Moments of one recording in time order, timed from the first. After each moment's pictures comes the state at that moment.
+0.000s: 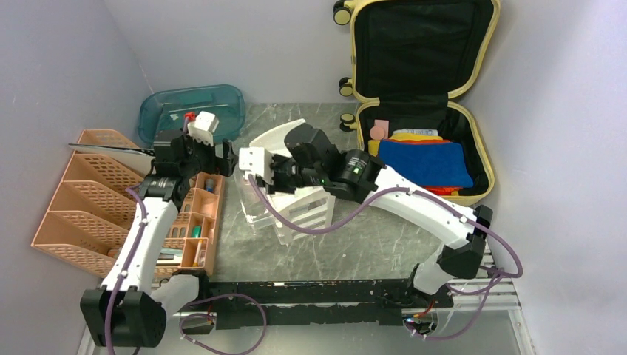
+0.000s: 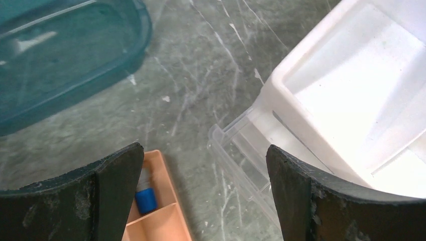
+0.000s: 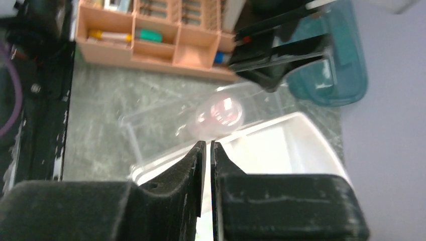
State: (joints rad) left arm -0.04 1.01 0.94 -0.31 0.32 0.10; right arm 1.10 1.60 1.80 -0.65 -0.21 -0.54
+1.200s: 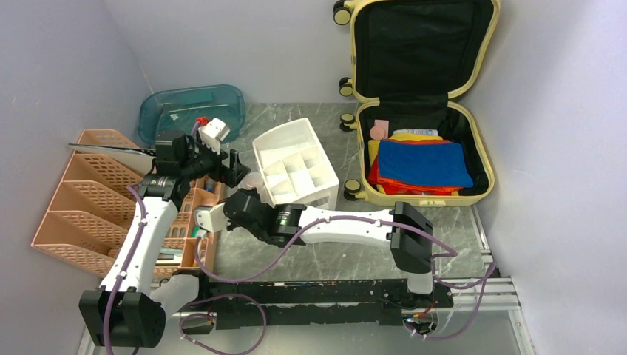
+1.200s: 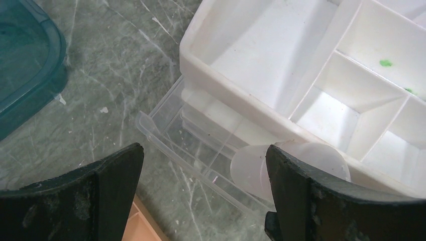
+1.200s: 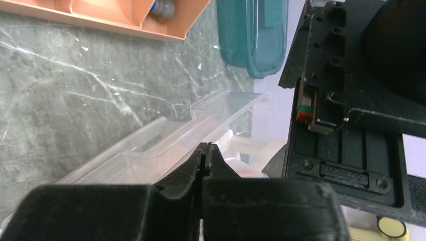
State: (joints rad) left arm -0.05 1.05 0.96 -0.41 0.62 0.18; right arm 1.33 1.89 1.56 -0.17 0.50 -0.90
